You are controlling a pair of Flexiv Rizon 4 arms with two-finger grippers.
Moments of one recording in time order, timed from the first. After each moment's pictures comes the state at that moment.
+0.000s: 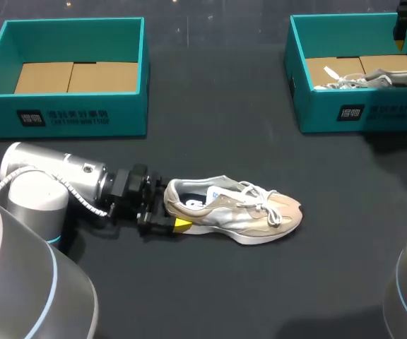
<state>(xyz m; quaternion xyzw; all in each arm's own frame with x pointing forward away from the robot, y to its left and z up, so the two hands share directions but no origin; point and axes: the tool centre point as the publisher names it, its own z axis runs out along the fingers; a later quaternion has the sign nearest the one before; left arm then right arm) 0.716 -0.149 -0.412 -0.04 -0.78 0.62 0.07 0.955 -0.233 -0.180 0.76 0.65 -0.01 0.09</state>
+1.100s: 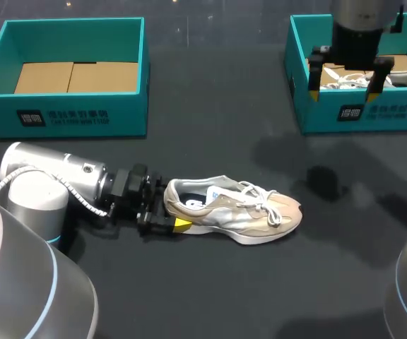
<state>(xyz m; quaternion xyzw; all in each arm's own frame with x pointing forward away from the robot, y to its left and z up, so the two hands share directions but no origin) 0.717 -0.149 -0.412 -0.04 -0.78 0.62 0.07 0.808 -0.024 -0.189 0.77 0.63 0.01 0.09</state>
